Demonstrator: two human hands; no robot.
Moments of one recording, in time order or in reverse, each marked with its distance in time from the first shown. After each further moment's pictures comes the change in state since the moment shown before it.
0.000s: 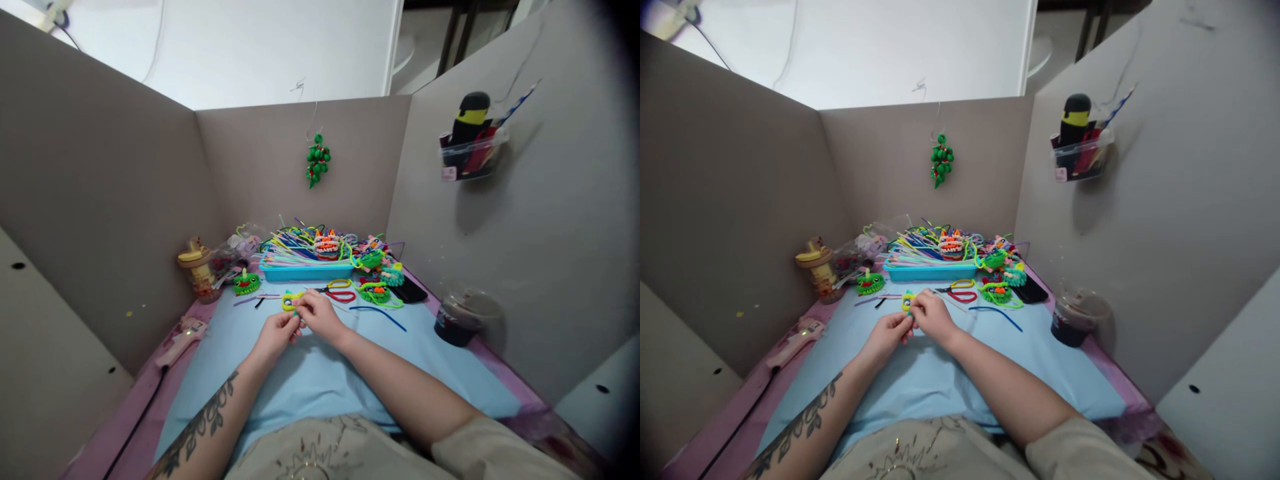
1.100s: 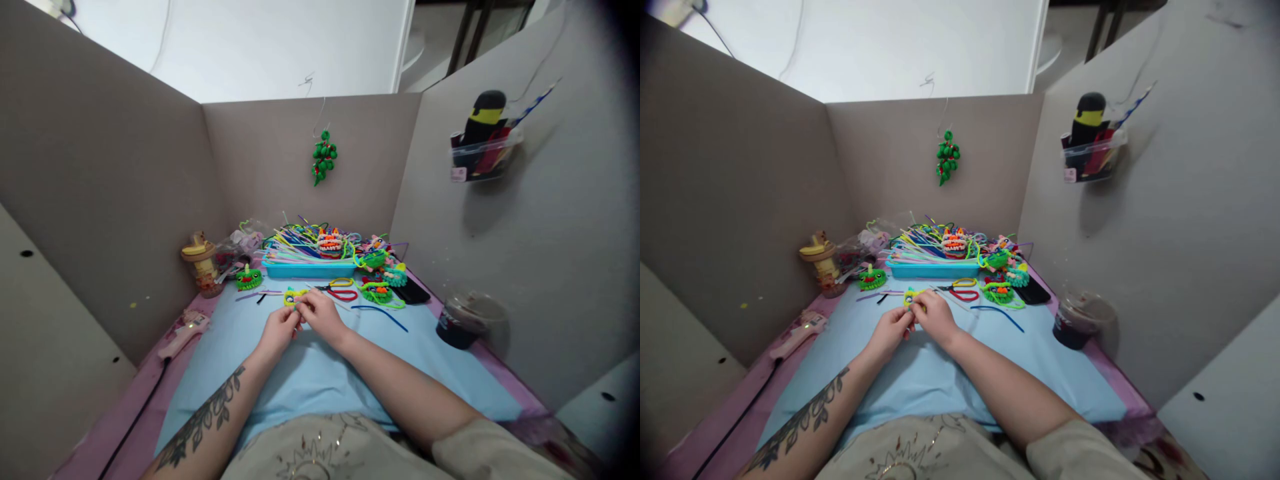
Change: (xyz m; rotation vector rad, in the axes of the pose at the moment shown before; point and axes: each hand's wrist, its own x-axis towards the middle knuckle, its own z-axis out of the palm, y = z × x) left_hand 0.006 -0.008 0.003 0.018 0.114 0.030; right_hand -0.004 -0.003 0.002 -0.019 0.029 0.038
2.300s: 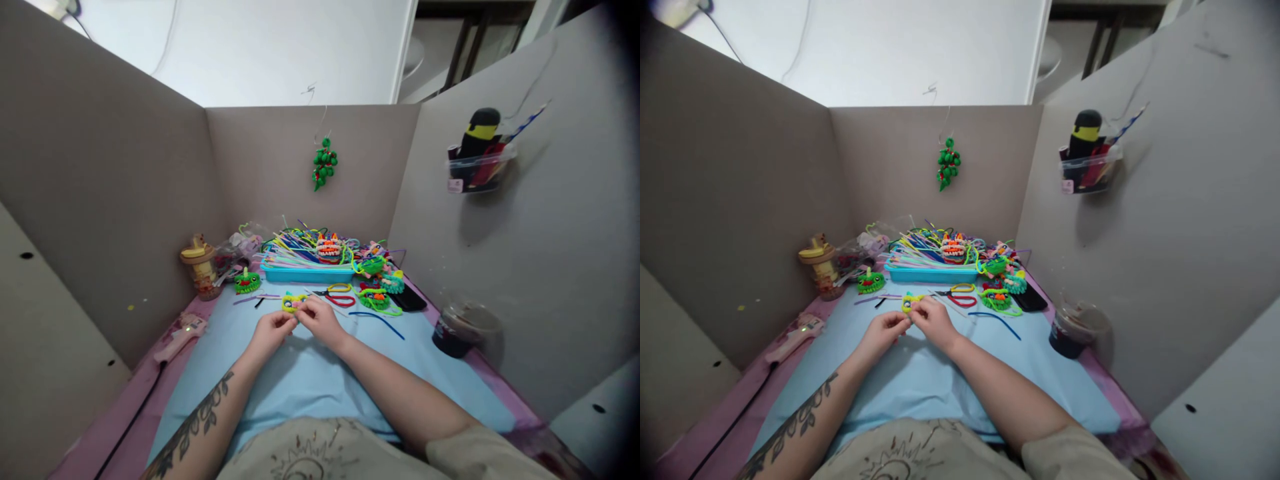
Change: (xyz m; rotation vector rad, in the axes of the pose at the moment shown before) left_hand -0.002 0.009 -0.017 0.153 -0.023 0.047; right_hand 0.001 0.001 -0.005 0.080 -0.042 -0.004
